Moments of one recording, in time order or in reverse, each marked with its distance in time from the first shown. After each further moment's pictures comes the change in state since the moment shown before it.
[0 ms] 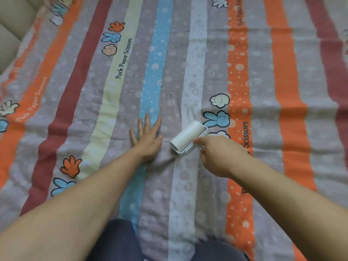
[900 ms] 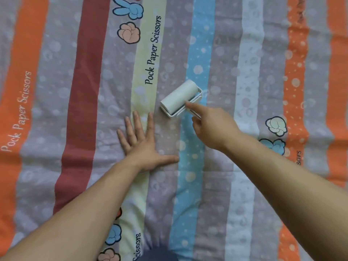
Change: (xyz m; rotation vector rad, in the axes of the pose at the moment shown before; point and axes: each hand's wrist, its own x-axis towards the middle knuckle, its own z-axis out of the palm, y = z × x) left_hand 0.084 -0.136 -0.089 0.039 -0.242 -0.018; right_hand 0.209 -0.151 -0.044 0.029 0.025 0.126
